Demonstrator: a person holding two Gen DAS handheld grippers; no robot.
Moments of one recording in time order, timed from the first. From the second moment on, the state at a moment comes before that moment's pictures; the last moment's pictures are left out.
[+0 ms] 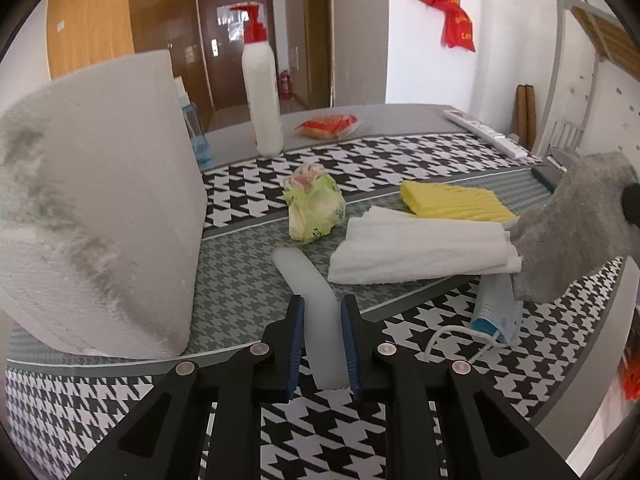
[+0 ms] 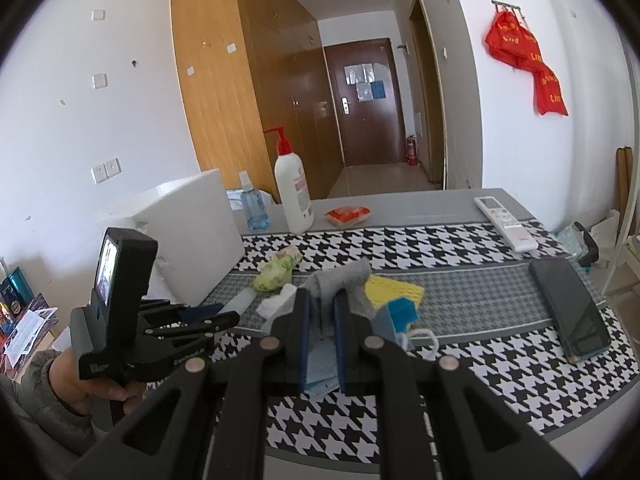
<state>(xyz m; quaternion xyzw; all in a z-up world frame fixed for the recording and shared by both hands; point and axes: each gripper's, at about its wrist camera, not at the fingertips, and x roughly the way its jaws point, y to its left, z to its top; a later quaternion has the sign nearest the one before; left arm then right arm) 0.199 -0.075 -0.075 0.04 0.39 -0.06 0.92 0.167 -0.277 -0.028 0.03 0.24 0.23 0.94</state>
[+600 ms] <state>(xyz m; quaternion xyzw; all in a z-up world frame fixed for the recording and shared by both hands) 0.174 -0.068 -0.042 0.05 0.33 -0.08 0.94 0.157 -0.272 0.004 0.02 0.20 0.22 0.96</state>
